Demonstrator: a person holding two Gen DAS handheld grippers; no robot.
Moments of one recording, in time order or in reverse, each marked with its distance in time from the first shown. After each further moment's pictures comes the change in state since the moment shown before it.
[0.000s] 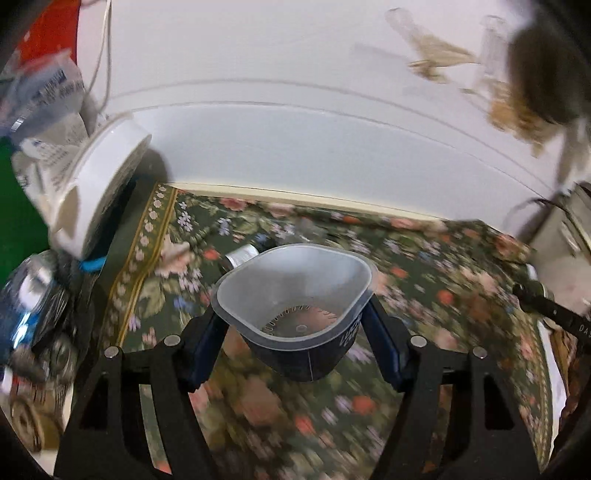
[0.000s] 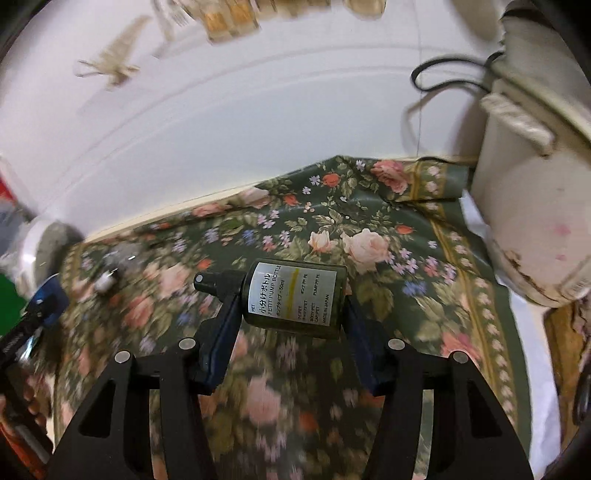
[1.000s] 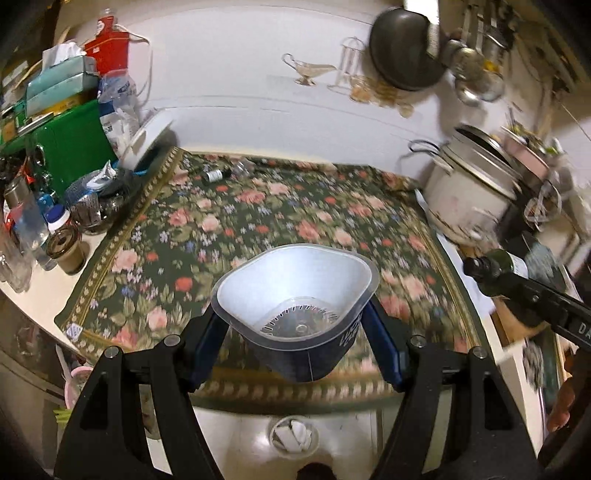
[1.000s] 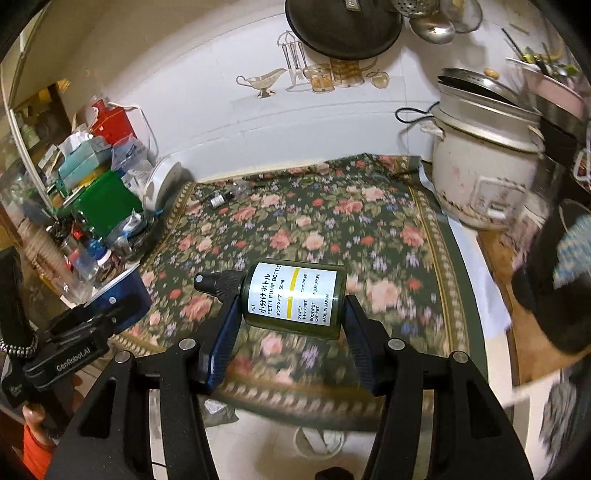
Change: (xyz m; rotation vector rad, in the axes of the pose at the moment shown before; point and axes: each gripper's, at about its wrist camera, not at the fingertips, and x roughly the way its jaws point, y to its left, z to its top) left arm -0.252 -0.090 -0.210 0.022 -0.050 -0.078; right arm -0.226 0.020 -0.189 -0.123 -0.062 0.133
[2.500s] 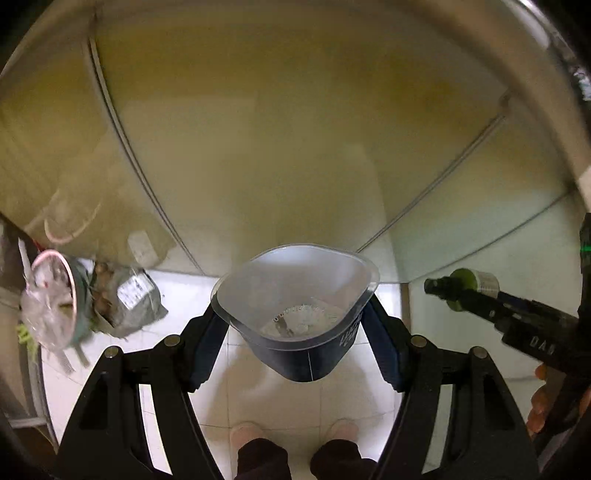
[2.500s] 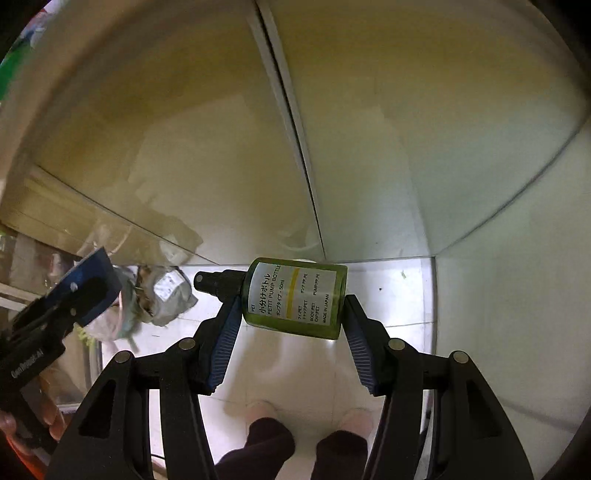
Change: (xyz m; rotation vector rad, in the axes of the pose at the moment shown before) left arm 0.175 0.045 -0.340 -0.046 0.414 -0.008; right arm 0.200 -0.075 -0.324 0.133 0.462 -0.110
